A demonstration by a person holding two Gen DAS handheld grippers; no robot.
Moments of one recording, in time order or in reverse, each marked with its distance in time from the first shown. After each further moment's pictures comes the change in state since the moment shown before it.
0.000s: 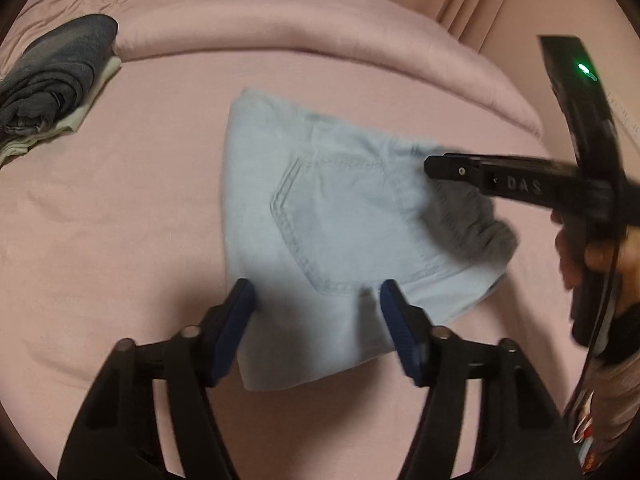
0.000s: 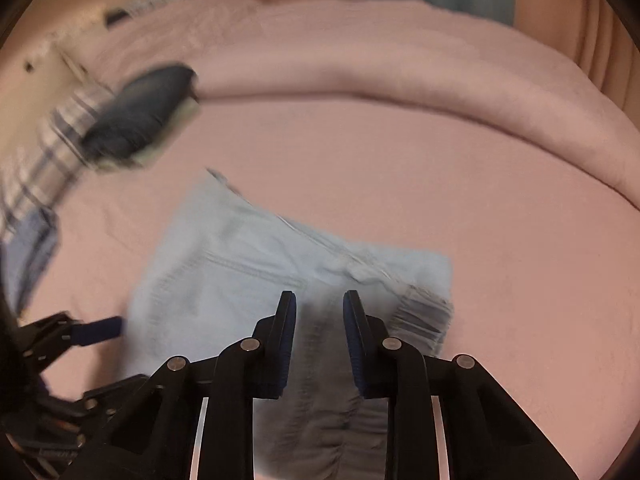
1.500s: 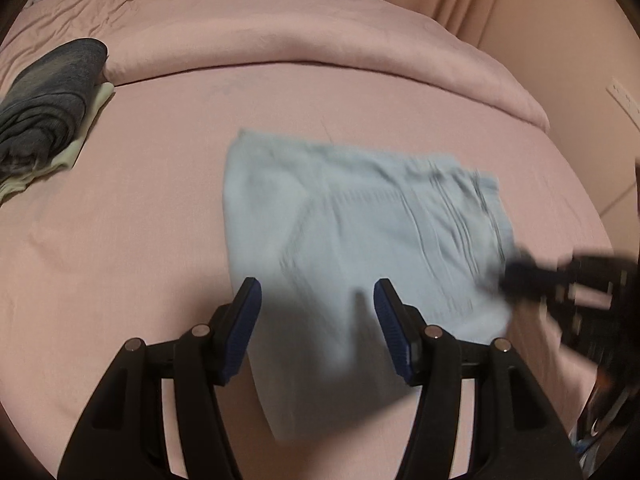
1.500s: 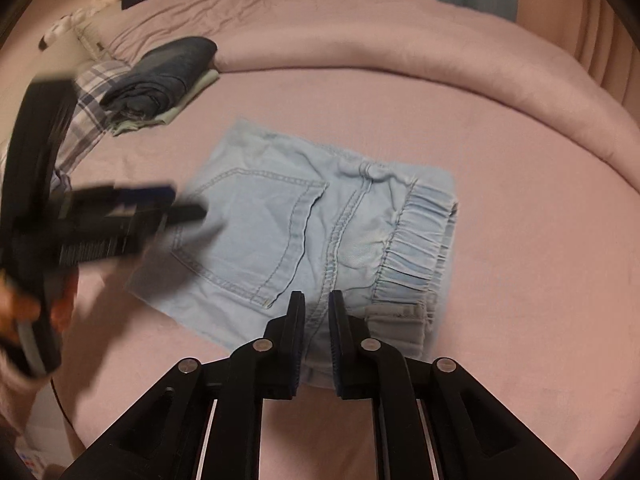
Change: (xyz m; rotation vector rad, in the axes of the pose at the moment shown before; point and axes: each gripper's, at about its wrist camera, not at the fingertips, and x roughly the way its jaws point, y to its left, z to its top) left arm 0.015 0.002 0.019 0.071 -0.033 0.034; right arm -0.040 0.016 -0.073 -0.034 -0.032 0.022
